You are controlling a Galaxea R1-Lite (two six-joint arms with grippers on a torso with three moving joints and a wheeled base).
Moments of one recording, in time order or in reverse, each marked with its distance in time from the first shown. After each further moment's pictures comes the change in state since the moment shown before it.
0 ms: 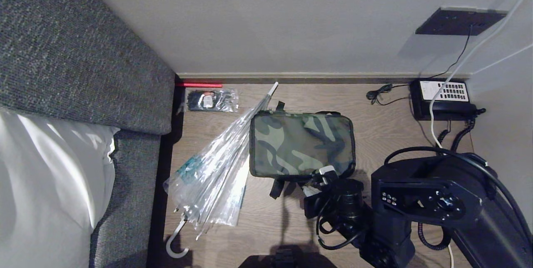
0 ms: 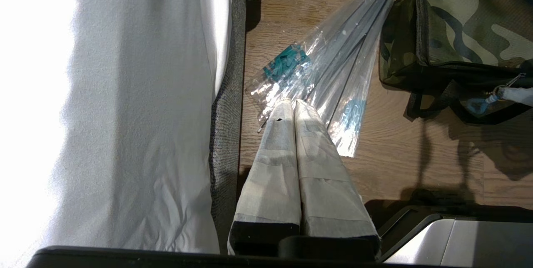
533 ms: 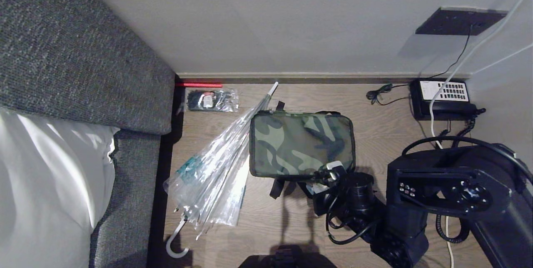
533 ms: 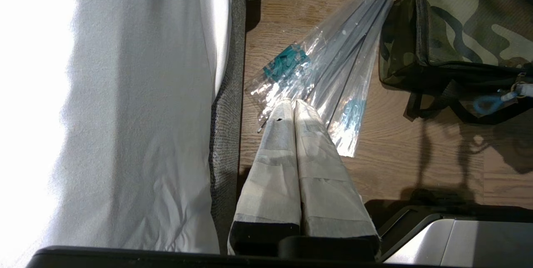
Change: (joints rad) left arm 0.000 0.000 0.000 0.000 0.000 0.000; right arm -0.051 -0.083 0.046 0.088 0.003 -0.049
